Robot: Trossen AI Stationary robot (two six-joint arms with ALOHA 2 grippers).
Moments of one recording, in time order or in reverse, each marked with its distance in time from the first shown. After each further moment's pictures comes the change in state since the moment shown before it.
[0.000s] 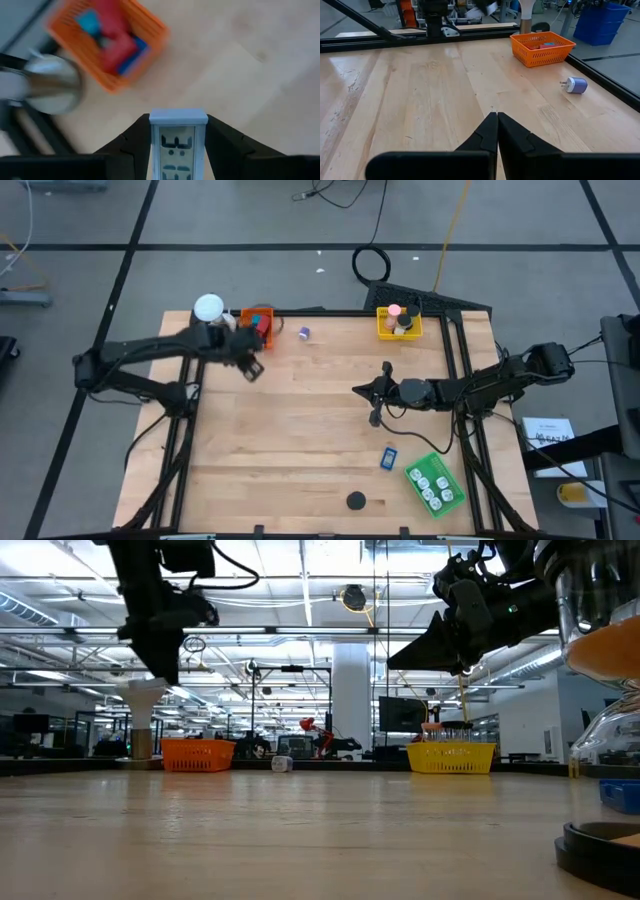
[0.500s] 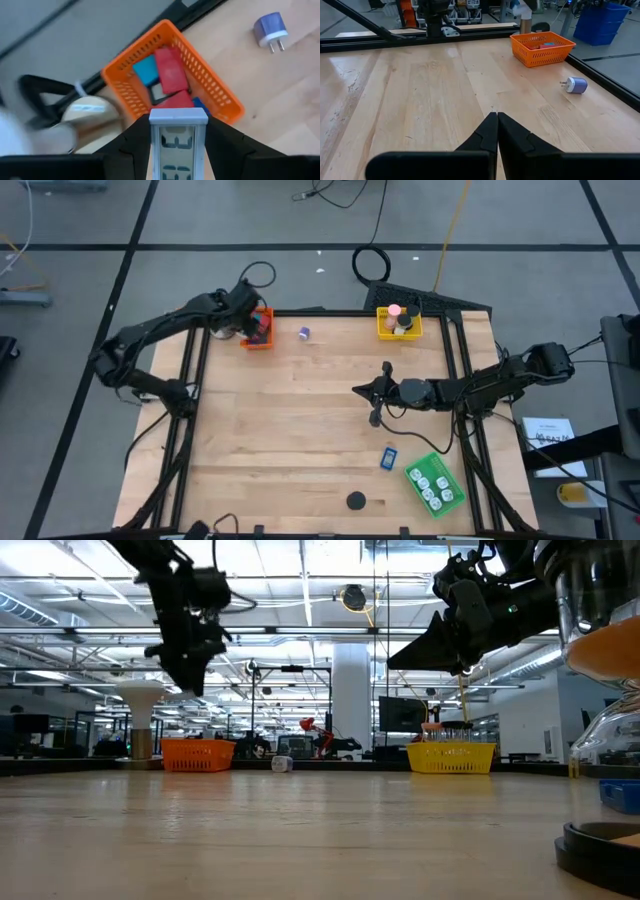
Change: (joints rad) left arm 0.404 0.168 0.102 0.212 0.064 0.258; right arm 0.000 0.000 0.000 0.000 0.000 0.000
